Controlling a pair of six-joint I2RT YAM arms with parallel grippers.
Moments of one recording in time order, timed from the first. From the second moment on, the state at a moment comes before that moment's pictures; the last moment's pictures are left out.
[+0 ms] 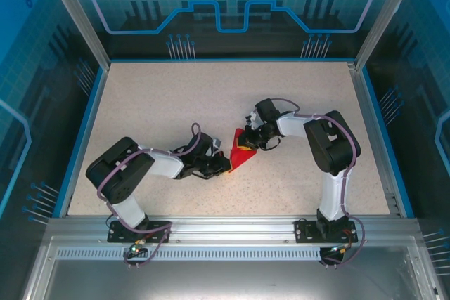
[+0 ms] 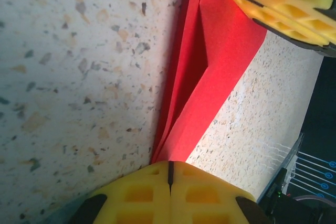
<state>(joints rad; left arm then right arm) -0.64 1.70 0.57 0.30 0.48 -1.06 0.43 1.99 1.12 -0.33 -0.65 0.60</state>
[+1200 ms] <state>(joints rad) -0.64 1.78 0.81 0.01 0.41 -0.98 0.43 1.99 1.13 -0.33 -0.66 0.61</state>
